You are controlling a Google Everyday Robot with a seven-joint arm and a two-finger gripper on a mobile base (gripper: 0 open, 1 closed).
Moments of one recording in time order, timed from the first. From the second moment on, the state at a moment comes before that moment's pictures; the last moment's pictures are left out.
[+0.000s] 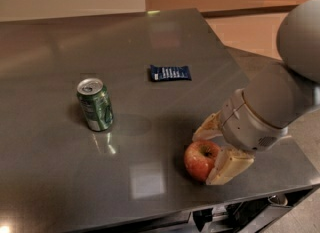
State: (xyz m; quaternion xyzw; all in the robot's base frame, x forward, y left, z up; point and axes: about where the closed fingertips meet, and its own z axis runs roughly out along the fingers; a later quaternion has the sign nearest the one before) arm 0.359 -0.099 0.857 -0.75 0.63 0.13 0.16
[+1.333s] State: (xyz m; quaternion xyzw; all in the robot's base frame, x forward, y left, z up) arm 0.519 -0.090 0.905 -0.69 0.69 0.07 0.22
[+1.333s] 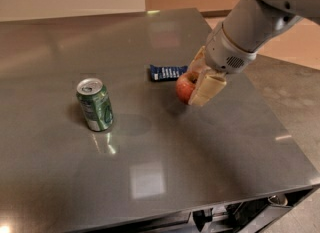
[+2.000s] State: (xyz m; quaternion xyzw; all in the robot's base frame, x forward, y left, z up) arm 0.569 -0.092 0.881 -0.67 0.71 0.06 0.22
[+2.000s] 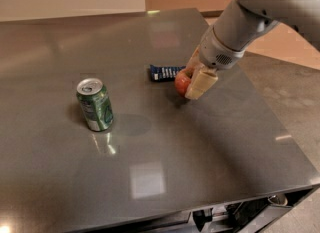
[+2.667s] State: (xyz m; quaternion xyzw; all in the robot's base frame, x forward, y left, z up) arm 0.597 -0.099 0.860 -0.65 0.73 0.05 0.21
